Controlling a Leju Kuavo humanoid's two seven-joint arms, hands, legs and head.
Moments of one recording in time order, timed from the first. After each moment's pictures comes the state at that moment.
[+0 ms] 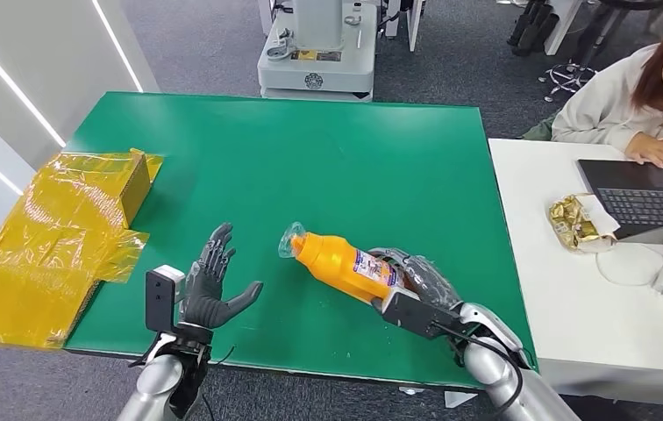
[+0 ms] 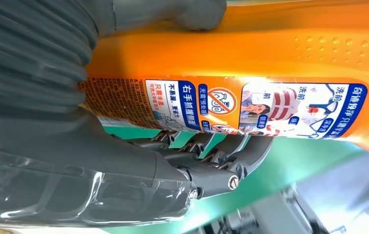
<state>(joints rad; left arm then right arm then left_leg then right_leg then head) -0.05 -0.04 -0.27 -1.38 0.12 0.00 -0.40 -0.39 -0.23 0.51 -1.13 0.37 0.08 -0.27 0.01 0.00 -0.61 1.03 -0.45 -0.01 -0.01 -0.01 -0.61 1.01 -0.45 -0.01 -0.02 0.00</state>
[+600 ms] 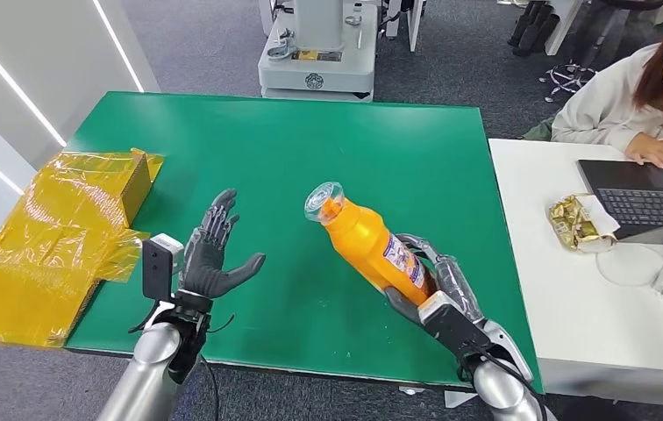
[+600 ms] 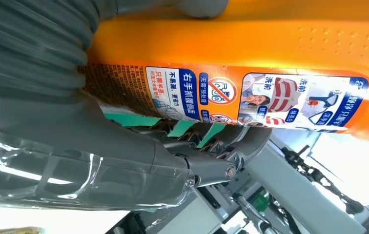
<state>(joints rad) -0.17 -0.03 -0.27 -1.40 0.12 -0.07 -0.37 -0.25 -0.17 0.37 -1.28 0.28 -0.04 -0.39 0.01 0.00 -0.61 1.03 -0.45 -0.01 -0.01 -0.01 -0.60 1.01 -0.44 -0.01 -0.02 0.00</state>
